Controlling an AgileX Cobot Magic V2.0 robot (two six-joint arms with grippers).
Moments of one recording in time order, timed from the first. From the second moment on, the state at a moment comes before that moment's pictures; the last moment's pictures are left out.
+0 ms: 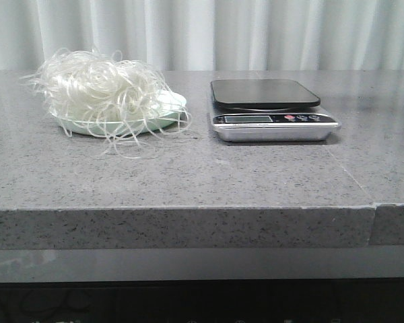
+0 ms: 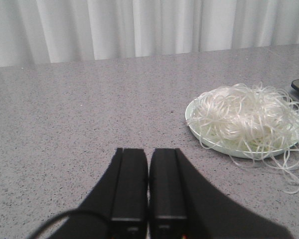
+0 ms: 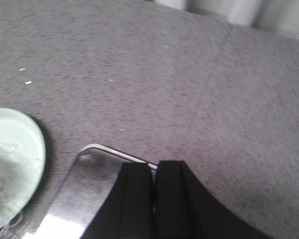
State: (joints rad) left arm -0.13 0.38 -0.41 0.03 0.28 0.01; right arm 0.14 1.87 -2.11 0.25 1.01 -0.17
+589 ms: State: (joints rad) left arm -0.13 0.38 -0.41 0.03 0.26 0.01; right arm 0.05 1.29 -1.03 0.27 0.34 -0.15
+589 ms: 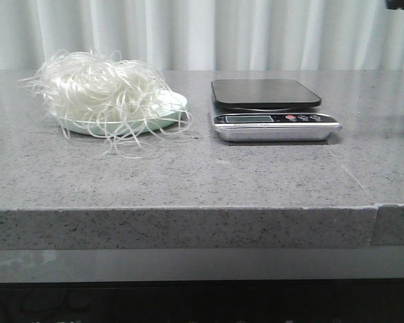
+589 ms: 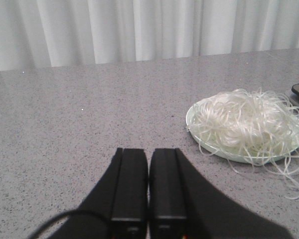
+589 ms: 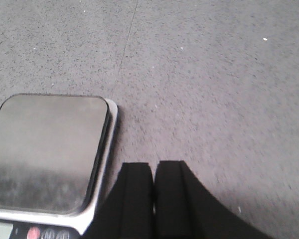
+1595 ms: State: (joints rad) left arm -0.13 0.38 -0.41 0.03 0.24 0.01; right arm 0.05 0.20 -0.25 0.24 0.20 -0.15
